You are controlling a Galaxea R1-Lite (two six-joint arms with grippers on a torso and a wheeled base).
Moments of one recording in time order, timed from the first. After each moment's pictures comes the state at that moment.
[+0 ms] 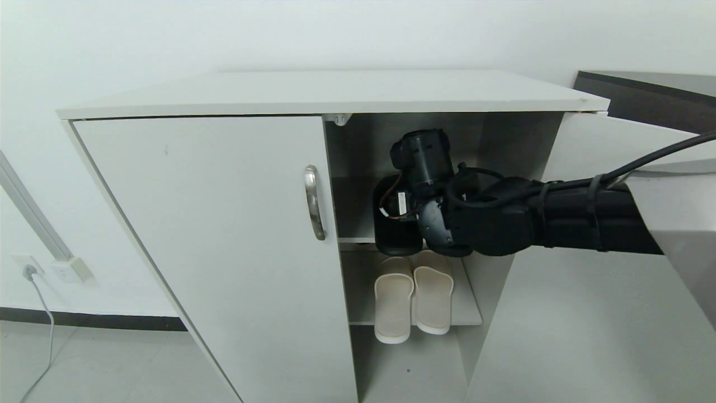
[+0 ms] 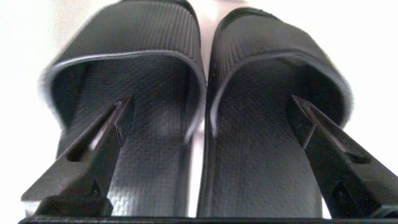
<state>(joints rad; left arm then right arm) 0.00 0.00 0.00 0.00 0.11 -0.09 0.78 2.16 -1.79 0.00 -0.78 0.19</state>
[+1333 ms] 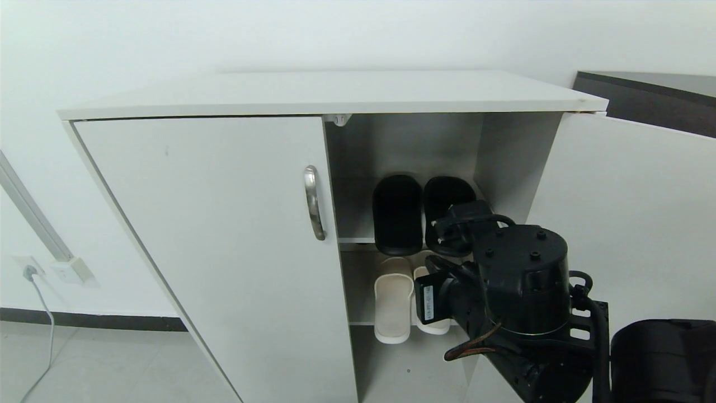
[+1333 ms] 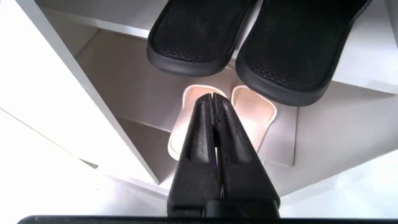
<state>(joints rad) 0.00 0.00 0.00 0.00 0.10 -0.09 1.00 1.76 -0.87 -0.64 -0.67 0.19</state>
